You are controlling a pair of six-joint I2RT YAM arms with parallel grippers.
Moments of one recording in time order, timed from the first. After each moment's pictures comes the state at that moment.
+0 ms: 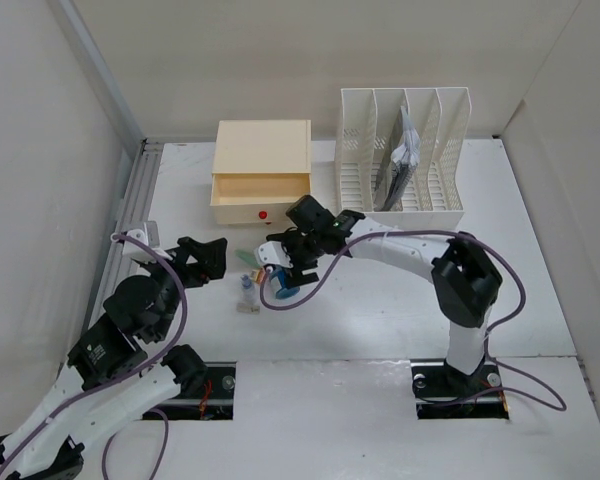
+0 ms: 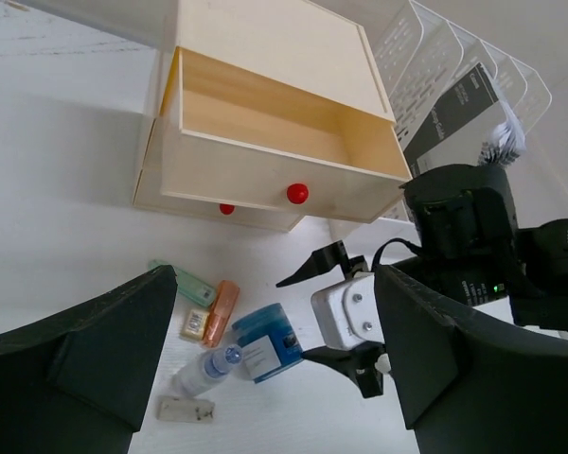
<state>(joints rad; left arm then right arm) -0.82 0.37 0.83 -0.58 -0.62 -0.55 0.88 1.87 1.43 -0.54 -0.46 -1.04</state>
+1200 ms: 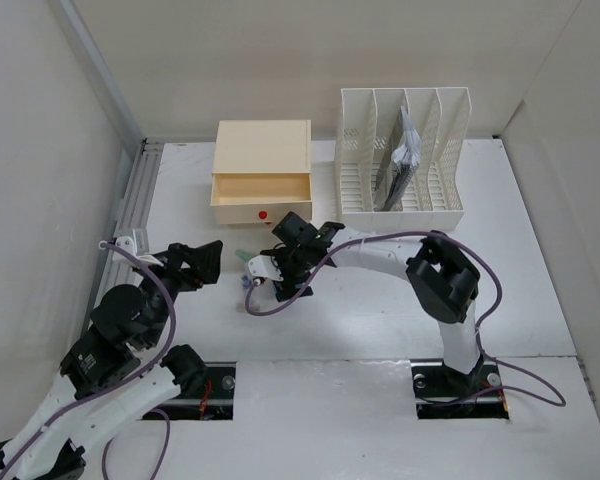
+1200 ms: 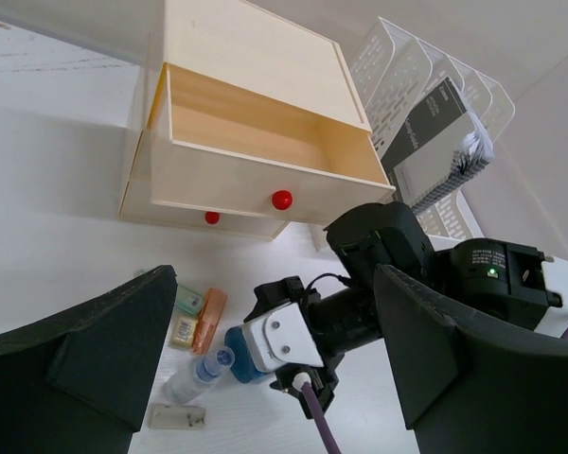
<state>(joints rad) -0.82 0.31 0.83 -0.56 -0.59 -0.53 0.95 1.99 1.46 -0.56 -0.40 -0.95</state>
